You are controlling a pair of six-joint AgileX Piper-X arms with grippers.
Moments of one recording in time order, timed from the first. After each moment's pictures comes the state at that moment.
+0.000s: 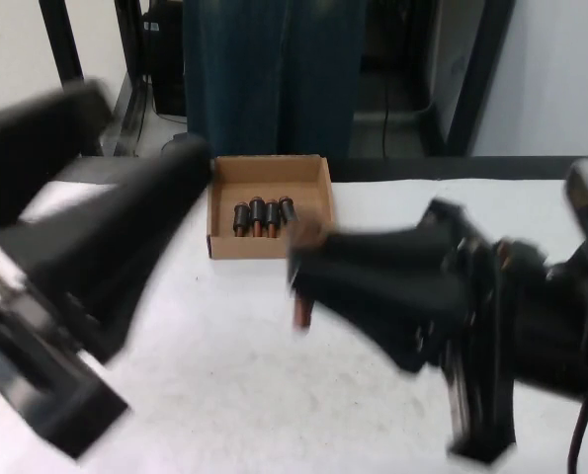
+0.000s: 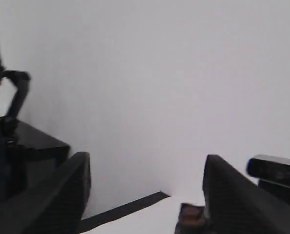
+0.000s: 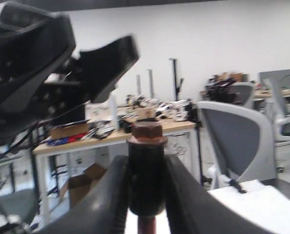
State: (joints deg) left arm -51.7 24.6 -24.7 -6.5 -12.3 -3.7; right arm 42.9 70.1 -23.2 -61.5 -32.0 16.7
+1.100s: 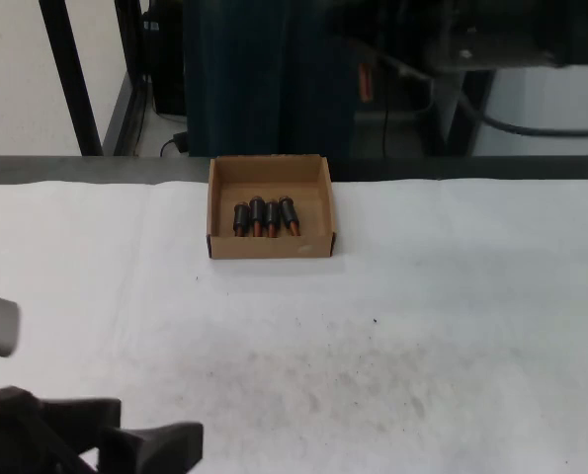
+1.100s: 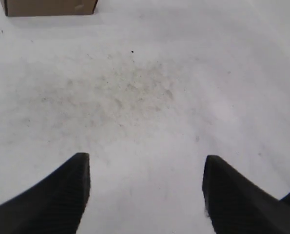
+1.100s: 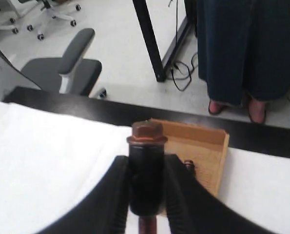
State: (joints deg) left arm -51.7 30.2 -27.2 36.7 -5.8 -29.4; right arm 28.4 95.2 -84.2 24.3 -1.5 14.2
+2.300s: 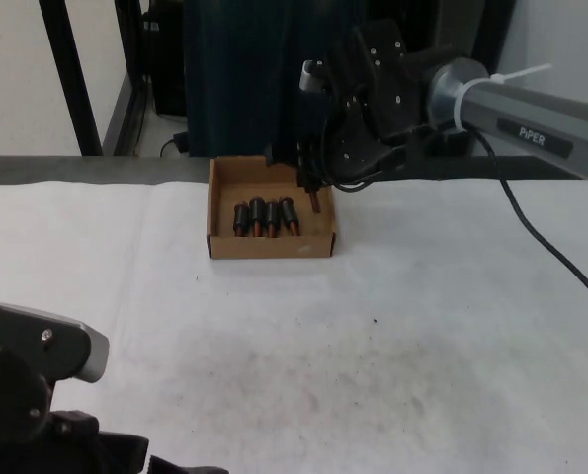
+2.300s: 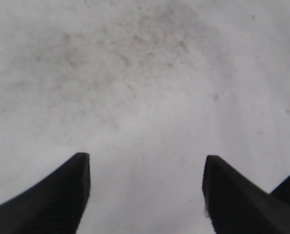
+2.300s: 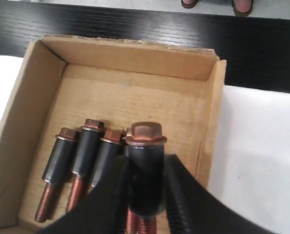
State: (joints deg) left arm -51.7 38.0 -27.2 37.3 -3.1 -26.8; right arm 24.4 133.1 -113.3 36.0 -3.3 15.1
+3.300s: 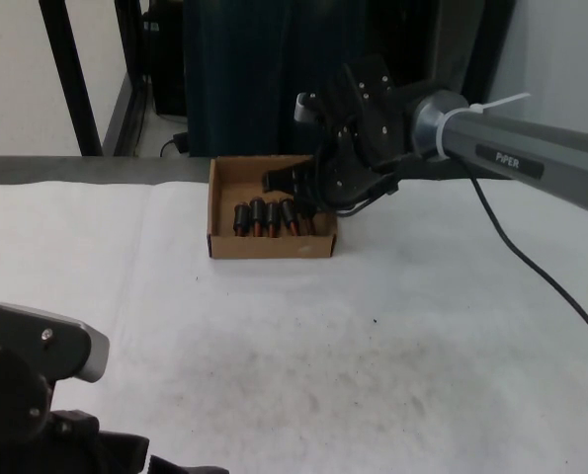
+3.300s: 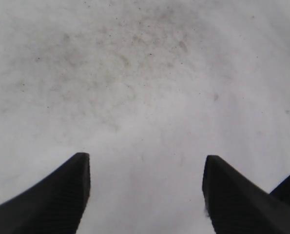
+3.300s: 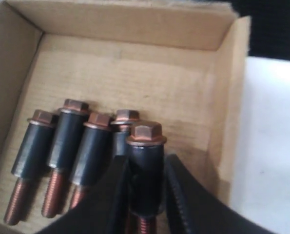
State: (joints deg) left arm -51.7 38.0 -27.2 37.3 -3.1 -26.8; right arm 24.7 137.0 -113.4 35.3 -4.3 15.1
